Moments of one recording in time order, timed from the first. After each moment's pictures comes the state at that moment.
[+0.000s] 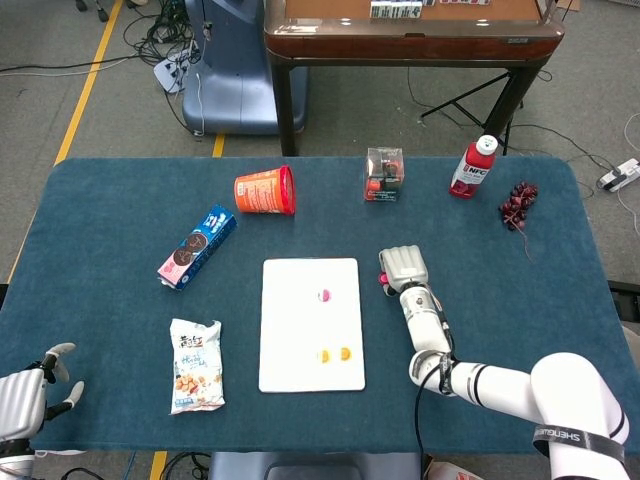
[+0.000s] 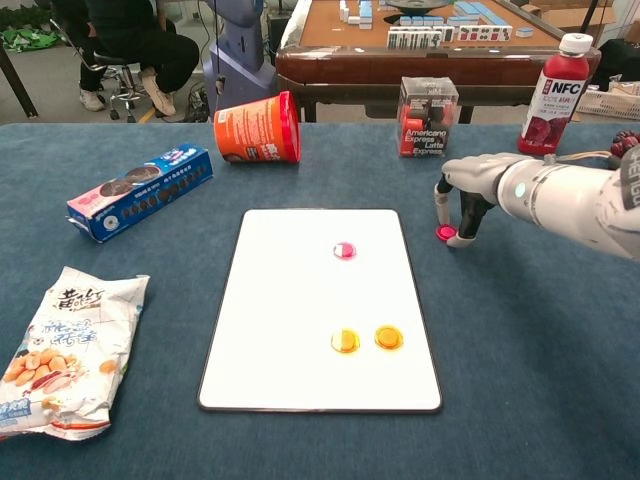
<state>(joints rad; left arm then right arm) 0.02 -1.31 -0.03 -1.48 1.44 1.52 0.05 1.00 -1.70 0.18 -1.23 -0.38 0.90 -0.80</state>
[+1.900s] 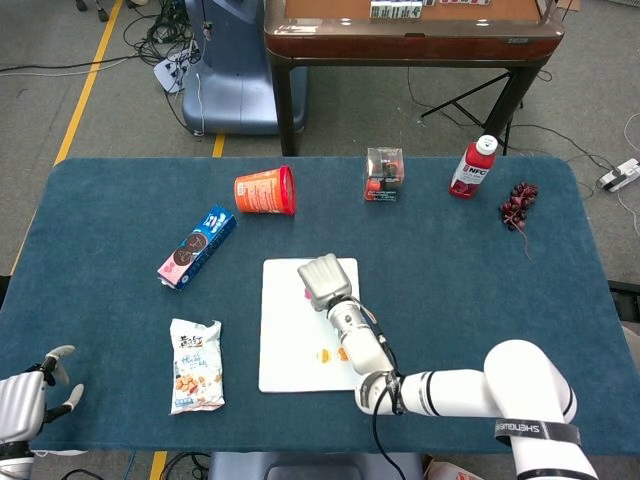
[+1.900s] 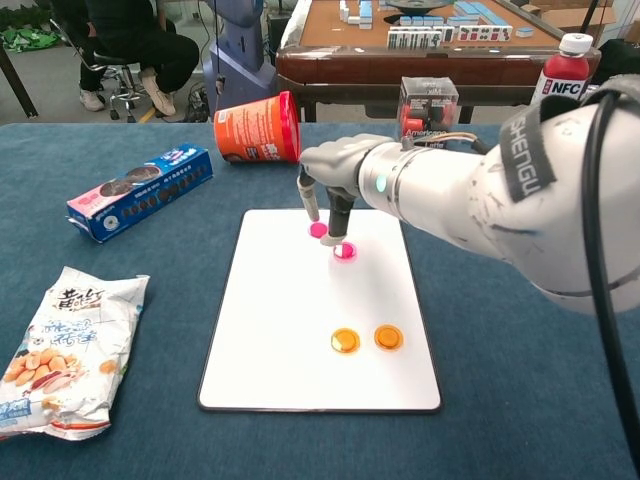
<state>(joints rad) 0.02 -1.31 -0.02 -1.46 1.44 1.51 0.03 1.21 -1.79 0.24 -1.40 -0.38 0.99 -0.94</state>
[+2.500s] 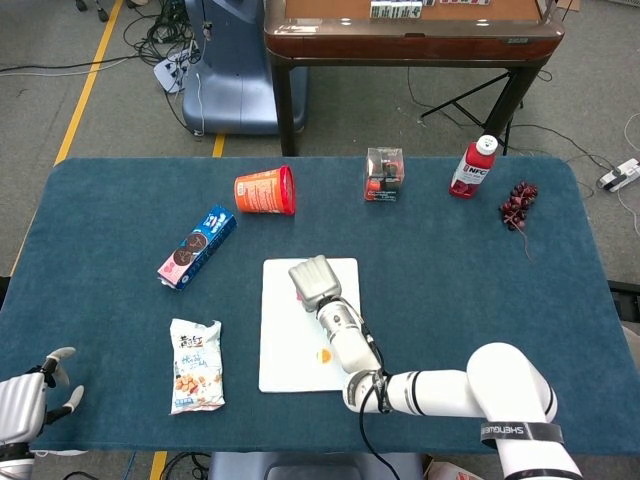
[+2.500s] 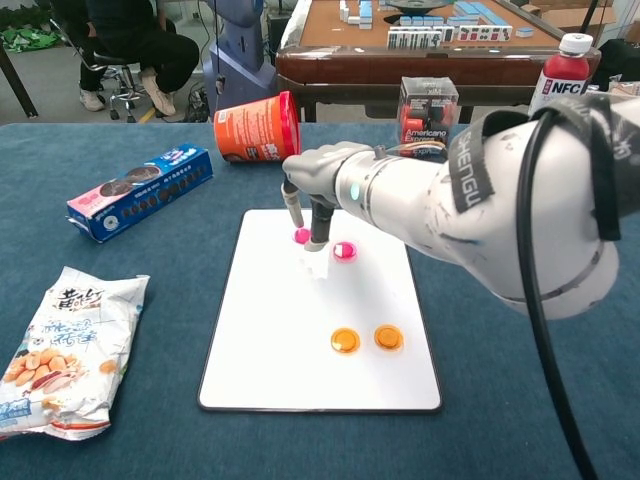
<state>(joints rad) 0.03 -1.31 -0.01 -1.45 1.44 1.51 0.03 1.25 -1.85 0.26 -1.32 -0.36 0.97 -0.95</state>
